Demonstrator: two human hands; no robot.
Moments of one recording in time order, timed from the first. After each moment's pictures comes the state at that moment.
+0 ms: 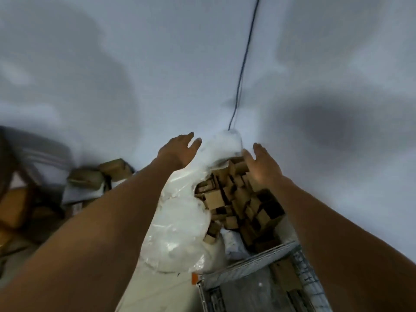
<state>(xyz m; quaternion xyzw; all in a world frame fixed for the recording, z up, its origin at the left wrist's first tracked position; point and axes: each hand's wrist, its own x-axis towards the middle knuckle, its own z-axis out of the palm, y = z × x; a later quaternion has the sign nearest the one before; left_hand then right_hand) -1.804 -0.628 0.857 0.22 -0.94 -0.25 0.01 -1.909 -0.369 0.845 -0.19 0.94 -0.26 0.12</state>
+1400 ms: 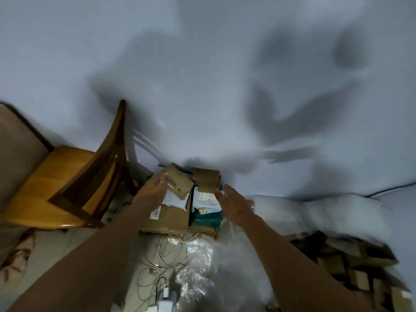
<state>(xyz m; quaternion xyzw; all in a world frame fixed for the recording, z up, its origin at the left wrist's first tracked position) -1.606 -1.219 0.628 0.58 -0.67 -0.46 0.07 -1.811 -1.058 0.653 -0.36 0.85 -0.19 0.34</state>
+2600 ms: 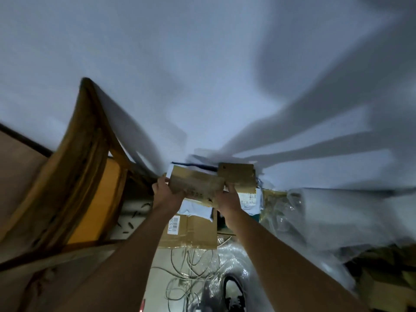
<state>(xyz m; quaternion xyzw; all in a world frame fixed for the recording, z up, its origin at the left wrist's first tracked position) -1.664 -1.334 0.417 0.65 -0.61 -0.44 0.08 -1.817 -1.233 0.405 -0.01 0.73 -0.45 0.50</state>
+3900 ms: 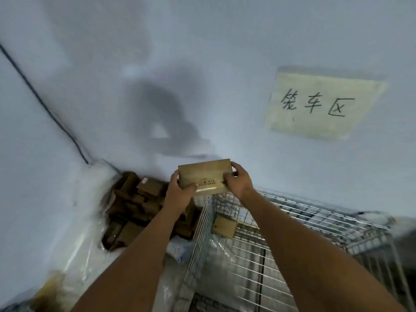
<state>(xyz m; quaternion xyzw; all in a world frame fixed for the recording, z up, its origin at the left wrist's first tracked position) -1.877 -0.321 0.762 0.00 -0.81 -0.57 -0.16 -1.825 -0.117 0.776 0.29 0.76 -0.58 -0.05</state>
